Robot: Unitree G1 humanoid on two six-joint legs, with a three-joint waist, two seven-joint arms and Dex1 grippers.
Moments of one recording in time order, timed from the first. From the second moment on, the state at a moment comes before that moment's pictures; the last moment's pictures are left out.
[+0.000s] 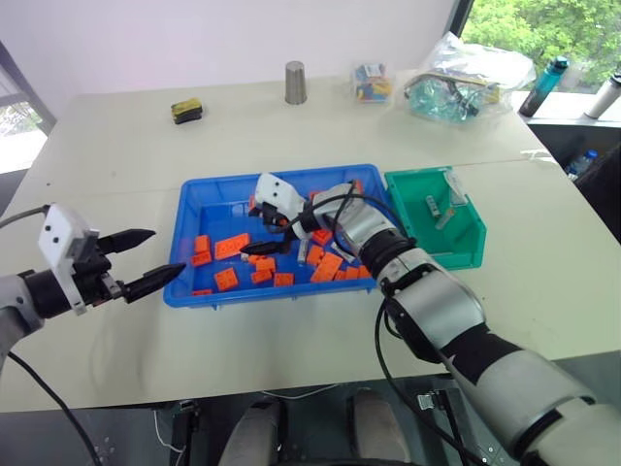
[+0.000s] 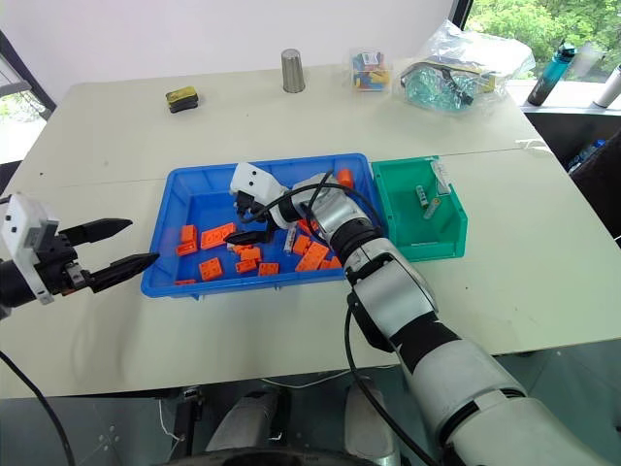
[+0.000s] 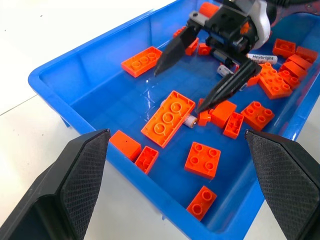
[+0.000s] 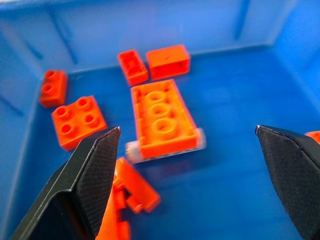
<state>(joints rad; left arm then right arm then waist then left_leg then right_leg) 0.07 0.90 0.53 -0.35 -0.68 0.62 -0.94 -1.23 0.02 0.29 1.16 -0.03 0.02 1.03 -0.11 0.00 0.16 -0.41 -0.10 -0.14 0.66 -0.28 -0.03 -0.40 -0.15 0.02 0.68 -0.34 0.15</state>
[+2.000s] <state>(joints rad) -0.02 0.93 0.45 -0.31 -0.66 0.62 -1.02 -1.17 0.12 0.27 0.92 -0.11 0.52 0.89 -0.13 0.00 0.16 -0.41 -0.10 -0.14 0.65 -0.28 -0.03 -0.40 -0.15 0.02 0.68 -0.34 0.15</state>
